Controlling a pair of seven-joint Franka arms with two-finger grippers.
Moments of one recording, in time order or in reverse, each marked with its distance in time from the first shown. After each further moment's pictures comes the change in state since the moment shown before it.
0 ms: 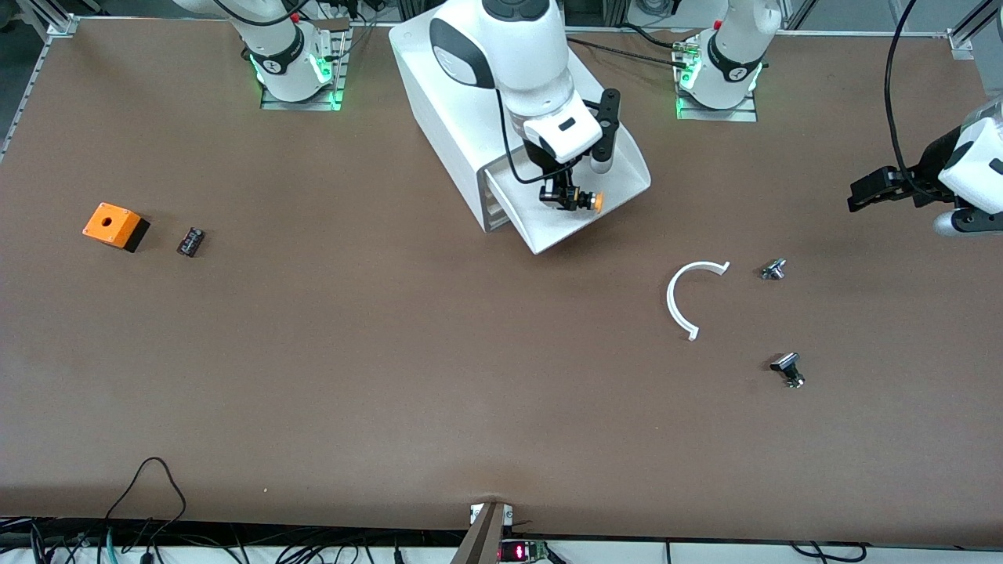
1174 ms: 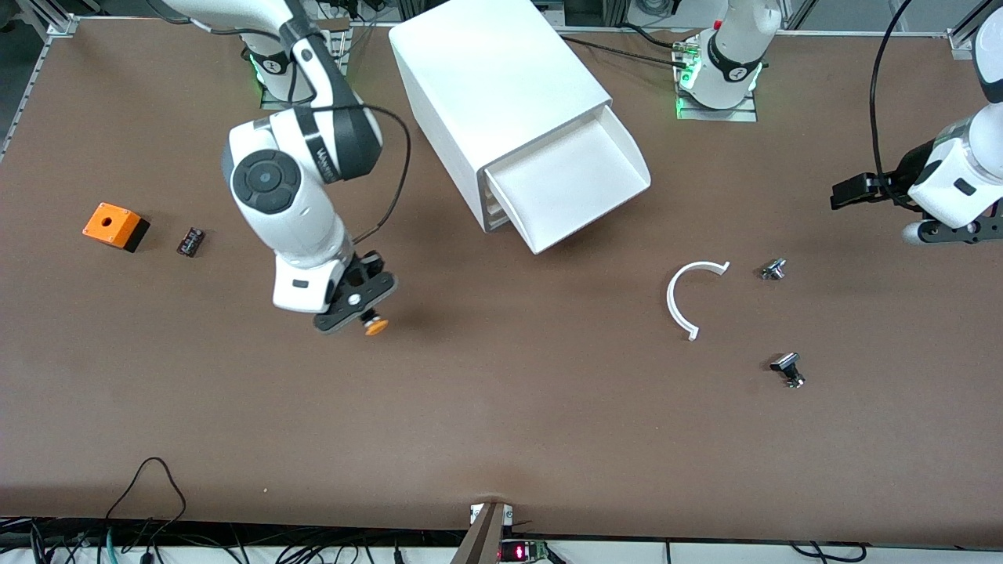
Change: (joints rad) left arm -0.004 0.026 -0.002 -0.050 -0.007 -0.030 -0.012; right arm -0.363 -0.101 -0.124 -0.348 -0.086 -0.009 0.261
